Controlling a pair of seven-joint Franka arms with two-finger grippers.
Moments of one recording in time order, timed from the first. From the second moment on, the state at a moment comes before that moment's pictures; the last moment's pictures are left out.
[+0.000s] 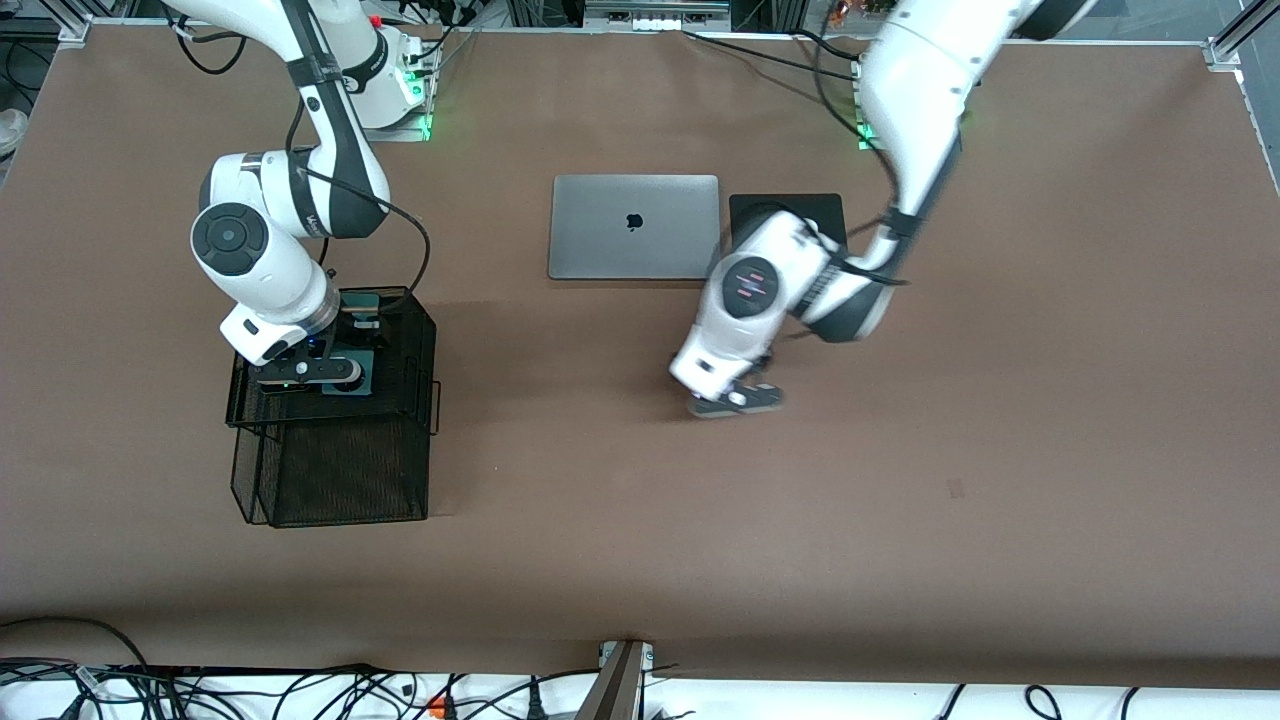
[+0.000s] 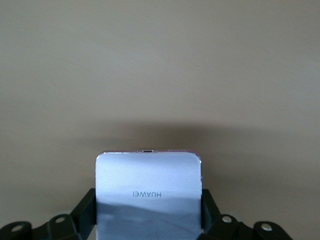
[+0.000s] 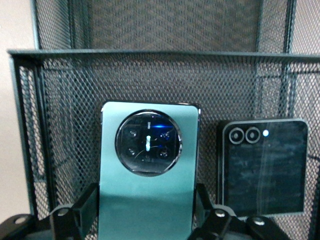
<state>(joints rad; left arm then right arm) -0.52 0.75 -0.18 -1.50 0.10 2.24 -0.86 0.73 0.29 -0.54 -2.07 0.05 2.32 0.12</state>
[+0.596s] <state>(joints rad) -0.83 1.04 0.02 -1.11 0.10 2.24 -1.01 0.73 0.30 -0.54 -2.05 0.08 2.37 0.11</state>
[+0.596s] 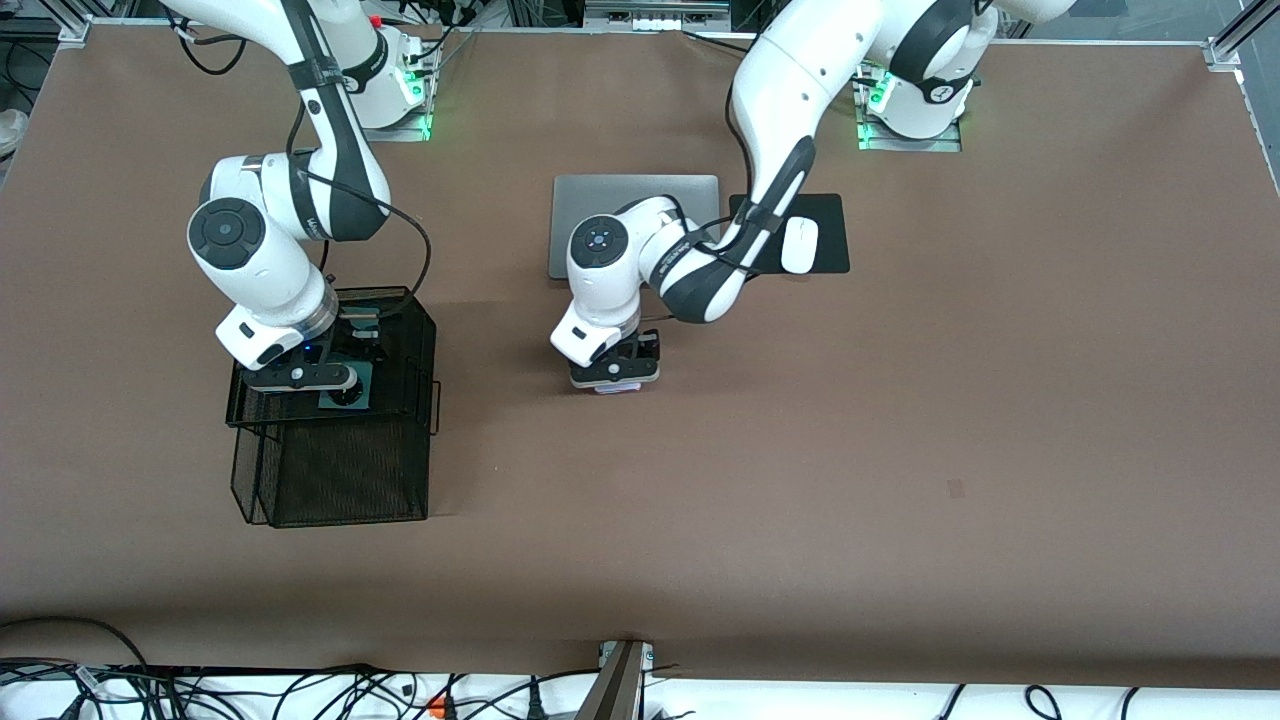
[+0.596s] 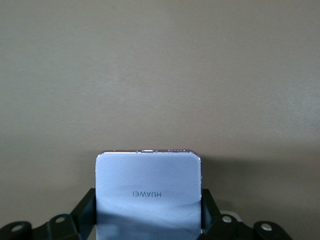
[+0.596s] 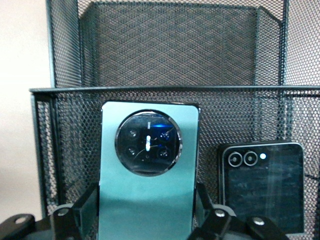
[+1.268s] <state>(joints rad) -0.87 1.08 0.09 -1.05 0.10 2.24 -1.03 0.72 0.30 -0.54 -1.96 0.10 2.35 0.11</state>
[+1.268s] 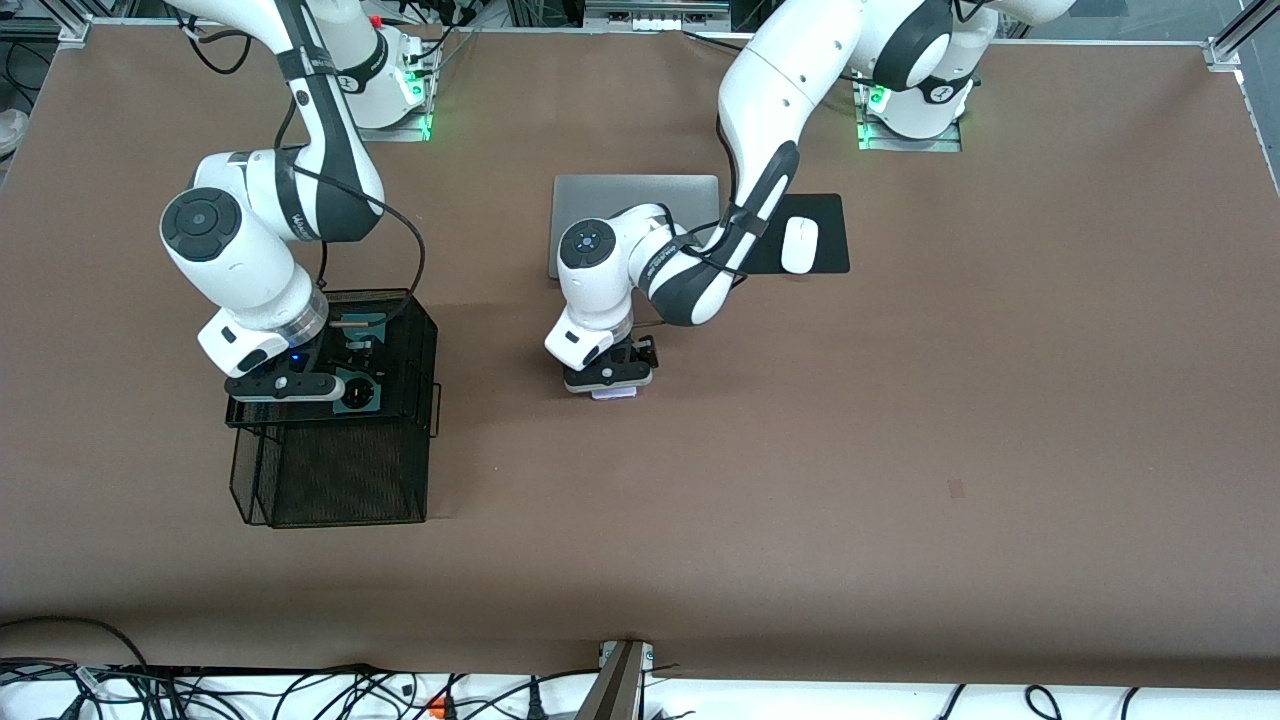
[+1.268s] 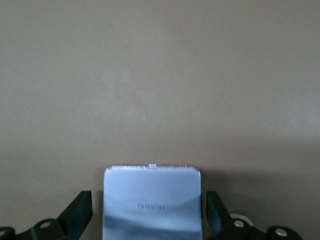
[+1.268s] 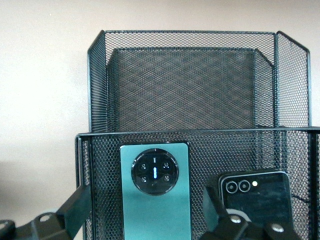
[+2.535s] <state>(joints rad) -0.26 0.48 0.13 -1.23 0.07 1.61 -0.20 0.92 0.73 -0.34 -1.48 0.33 2.22 0.46</state>
